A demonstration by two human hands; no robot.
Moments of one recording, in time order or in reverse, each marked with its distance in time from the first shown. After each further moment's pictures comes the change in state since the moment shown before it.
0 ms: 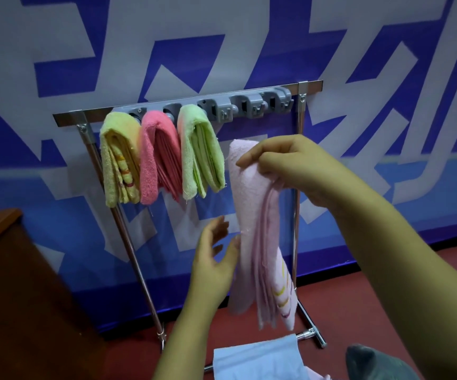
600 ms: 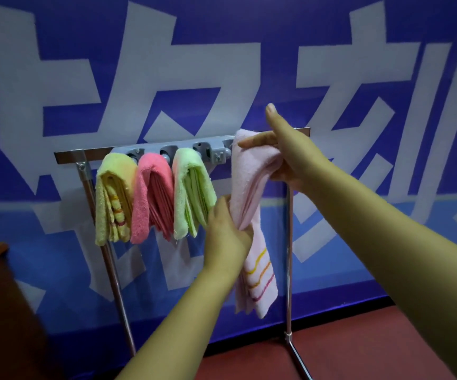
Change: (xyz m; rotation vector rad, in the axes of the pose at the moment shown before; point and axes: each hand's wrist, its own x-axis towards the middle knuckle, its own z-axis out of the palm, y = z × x) left_hand 0.086 0.066 0.053 0.405 0.172 0.190; right_hand 0.062 -0.020 -0.043 0.271 0.123 0.061
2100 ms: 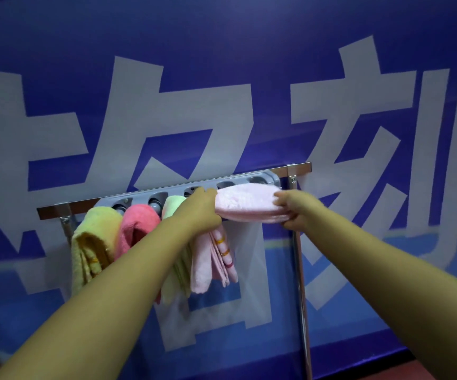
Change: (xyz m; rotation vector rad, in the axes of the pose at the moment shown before) left_hand 0.181 0.007 -0.010 0.803 -0.391 0.223; right_hand 0.127 0.077 -0.047 0.374 0.256 0.352
